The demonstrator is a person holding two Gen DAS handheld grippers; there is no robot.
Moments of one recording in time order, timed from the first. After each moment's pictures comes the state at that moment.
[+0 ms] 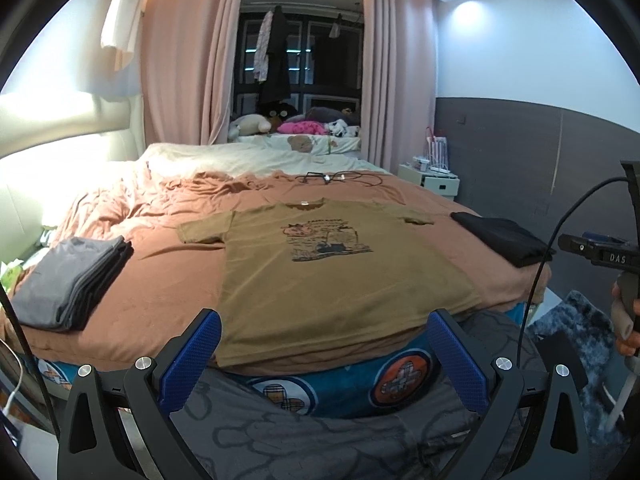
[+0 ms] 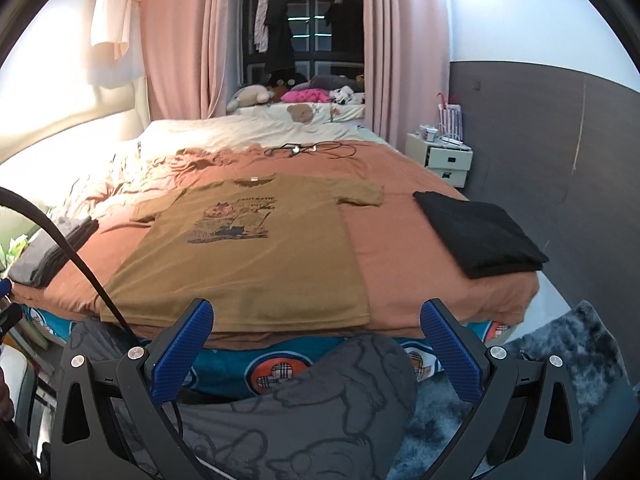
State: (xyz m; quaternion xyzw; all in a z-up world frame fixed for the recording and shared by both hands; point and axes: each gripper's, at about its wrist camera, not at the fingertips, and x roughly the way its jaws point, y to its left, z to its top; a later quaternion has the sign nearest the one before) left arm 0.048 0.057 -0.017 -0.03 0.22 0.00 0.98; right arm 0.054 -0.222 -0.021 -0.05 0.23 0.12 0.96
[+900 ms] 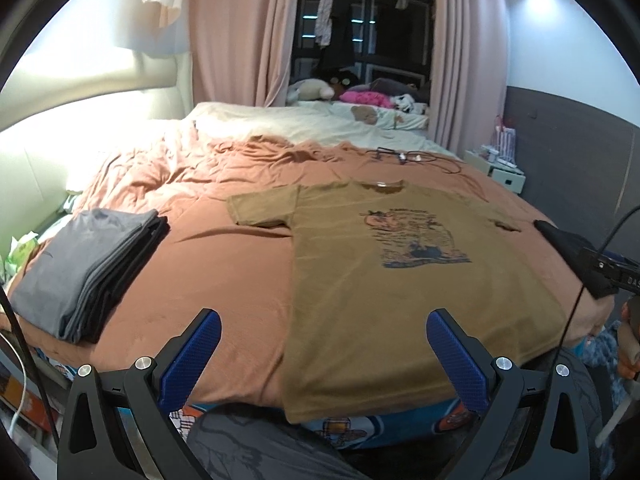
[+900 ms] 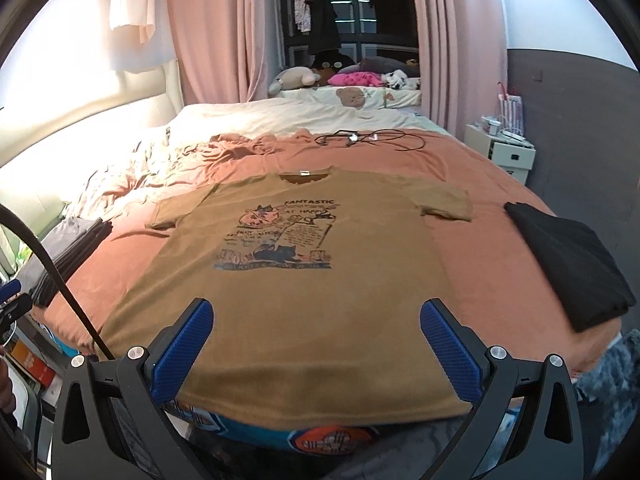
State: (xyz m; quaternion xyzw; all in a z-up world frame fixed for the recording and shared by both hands) left arm 0.172 0.162 -0.041 -0.07 0.28 0.10 0.95; right arm 0.212 -0.182 -0.030 -0.04 0.24 0.21 0.95
